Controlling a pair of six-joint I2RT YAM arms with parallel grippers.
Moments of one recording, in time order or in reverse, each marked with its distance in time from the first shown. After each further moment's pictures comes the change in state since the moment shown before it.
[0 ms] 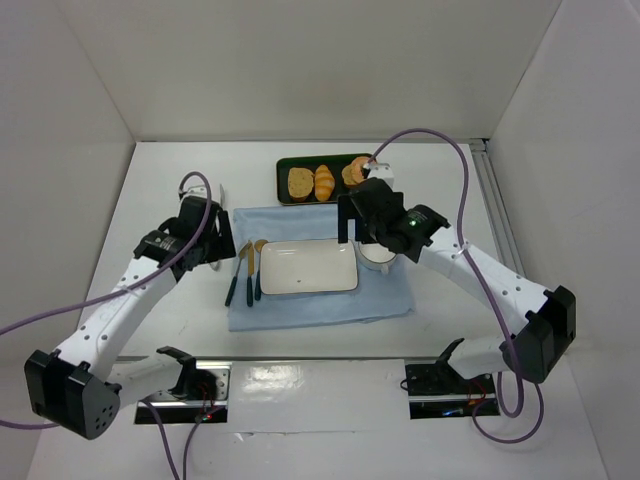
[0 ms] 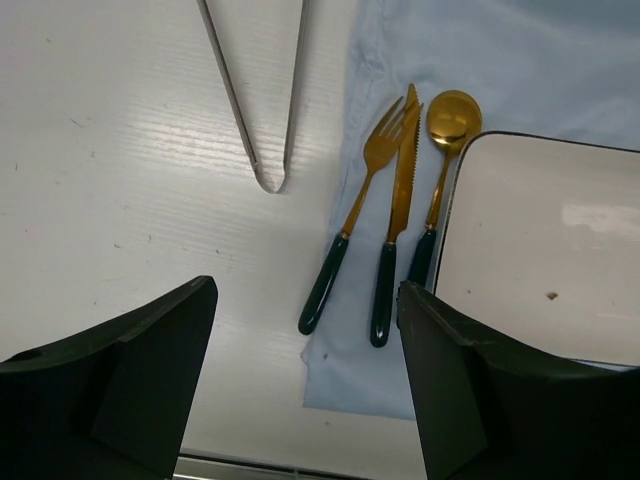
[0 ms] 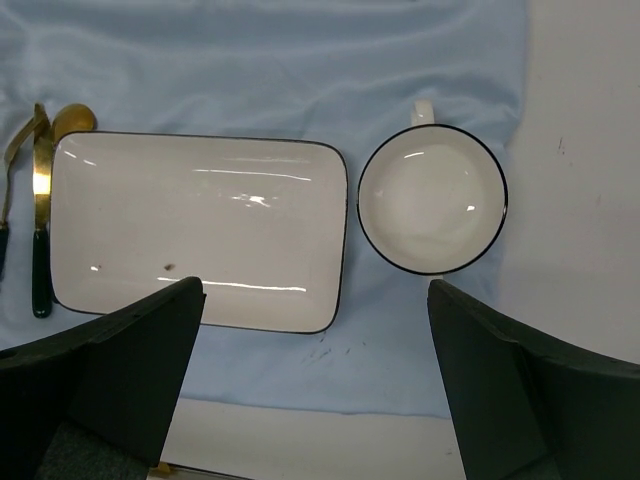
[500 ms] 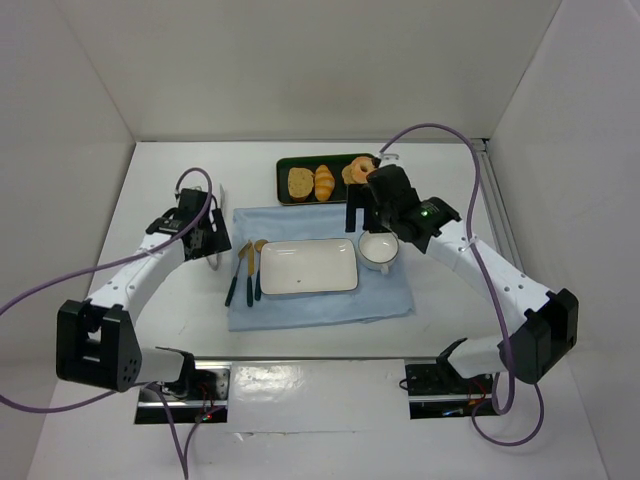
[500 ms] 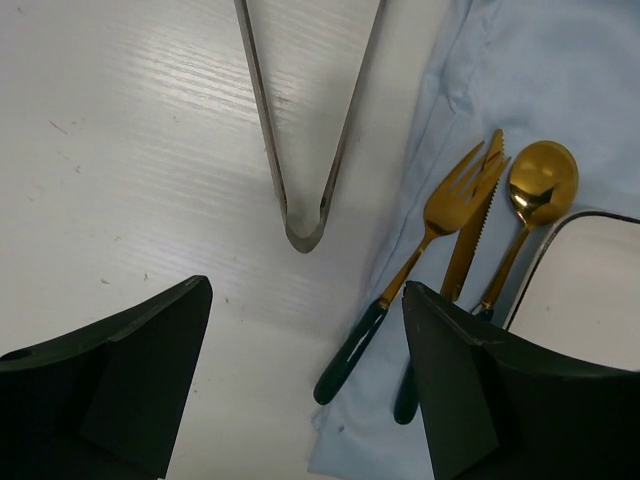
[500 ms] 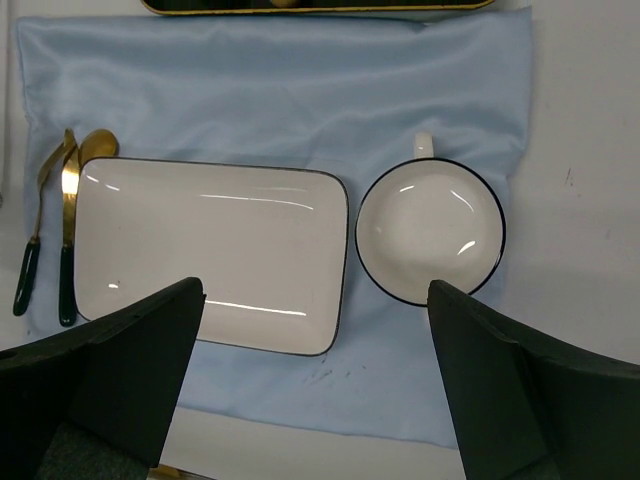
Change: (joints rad) left arm 0.183 0.223 -0.048 0.159 0.079 0.027; right arm -0.129 -0.002 0.000 0.063 -0.150 -0.069
